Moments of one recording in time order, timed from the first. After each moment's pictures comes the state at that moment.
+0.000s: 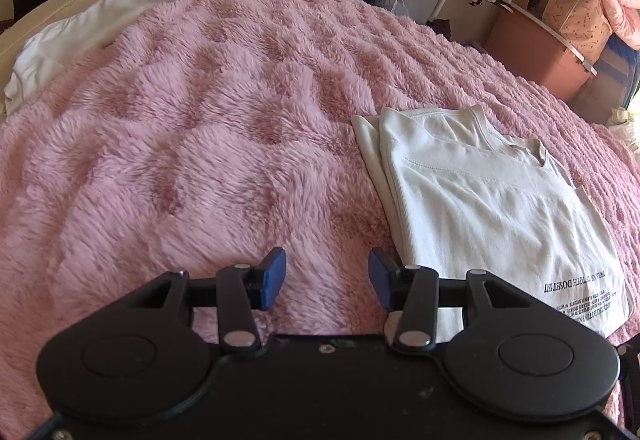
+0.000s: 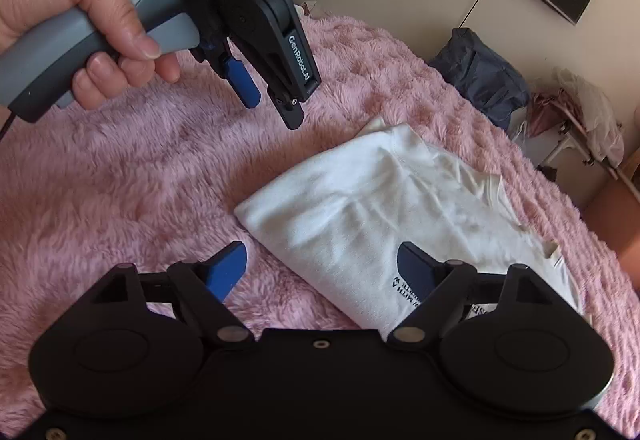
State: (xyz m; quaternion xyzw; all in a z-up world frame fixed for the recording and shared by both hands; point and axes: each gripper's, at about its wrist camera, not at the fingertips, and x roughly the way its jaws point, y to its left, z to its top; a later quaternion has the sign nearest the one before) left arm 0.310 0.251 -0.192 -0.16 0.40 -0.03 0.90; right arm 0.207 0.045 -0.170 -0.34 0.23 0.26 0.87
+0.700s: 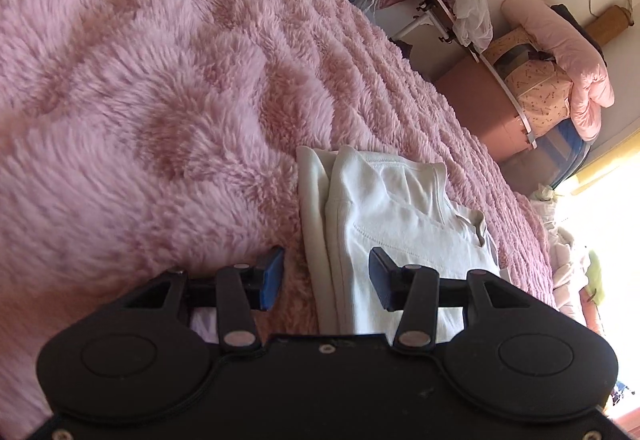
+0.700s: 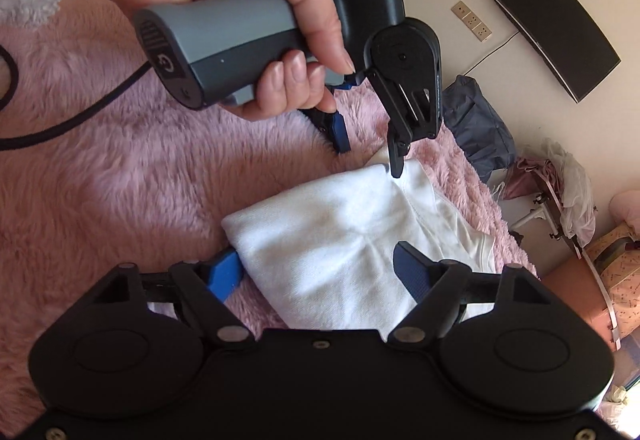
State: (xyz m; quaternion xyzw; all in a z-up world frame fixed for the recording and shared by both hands) left arm 0.413 0.257 -0.236 -0.35 0.39 -0.13 0.84; right arm 0.225 0.087 -0.208 -0.44 0.17 0.24 0.85
